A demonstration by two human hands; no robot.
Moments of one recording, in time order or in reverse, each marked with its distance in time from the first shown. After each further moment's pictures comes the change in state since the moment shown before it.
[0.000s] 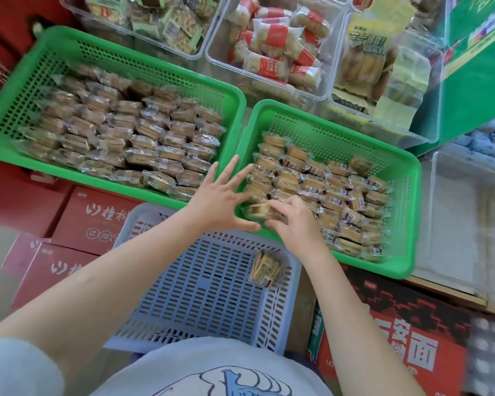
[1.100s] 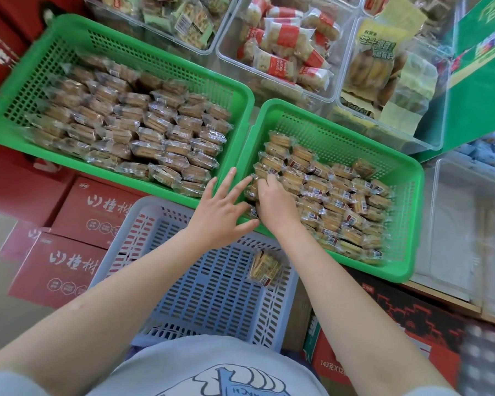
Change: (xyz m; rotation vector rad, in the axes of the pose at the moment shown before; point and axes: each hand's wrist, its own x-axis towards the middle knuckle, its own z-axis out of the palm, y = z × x) left_hand -0.025 0.019 0.028 -0.209 0.166 -0.112; right_hand 0.056 -0.024 0.035 -0.531 0.003 -0.128
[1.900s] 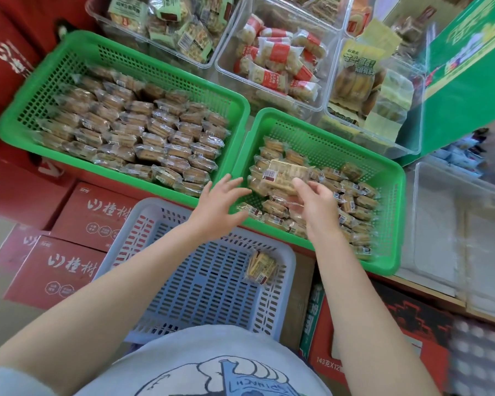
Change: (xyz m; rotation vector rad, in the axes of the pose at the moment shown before) left_hand -0.018 0.001 -0.028 -0.473 0.036 -0.057; right_hand -0.055 0.031 -0.061 1.331 0.247 0.629
